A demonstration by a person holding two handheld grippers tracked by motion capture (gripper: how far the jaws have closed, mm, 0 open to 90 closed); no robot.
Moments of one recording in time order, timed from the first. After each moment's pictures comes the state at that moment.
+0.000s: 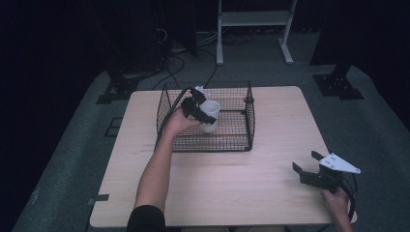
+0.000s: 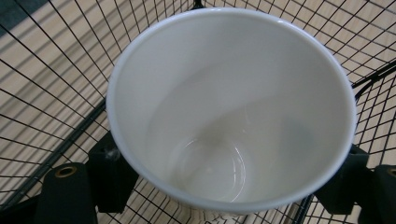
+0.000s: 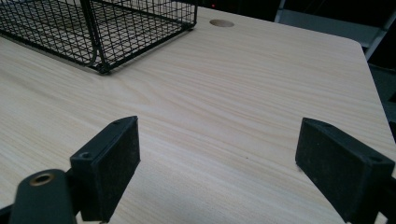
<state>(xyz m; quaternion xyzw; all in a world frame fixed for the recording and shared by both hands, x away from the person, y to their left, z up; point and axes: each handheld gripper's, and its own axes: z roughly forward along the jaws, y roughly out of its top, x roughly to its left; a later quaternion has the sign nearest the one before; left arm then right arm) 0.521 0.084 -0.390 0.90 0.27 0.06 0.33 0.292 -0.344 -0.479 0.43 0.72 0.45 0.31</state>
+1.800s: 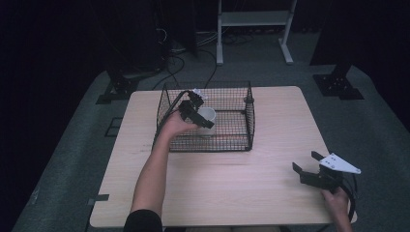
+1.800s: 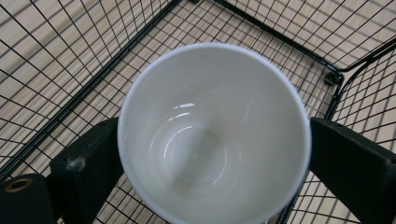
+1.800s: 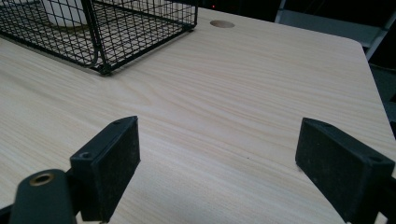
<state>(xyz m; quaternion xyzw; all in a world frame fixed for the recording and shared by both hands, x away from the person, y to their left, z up) 0.514 0.092 -0.392 0.90 0.27 0.04 0.33 0.291 -0.344 -0.479 0.43 0.72 0.45 0.31</state>
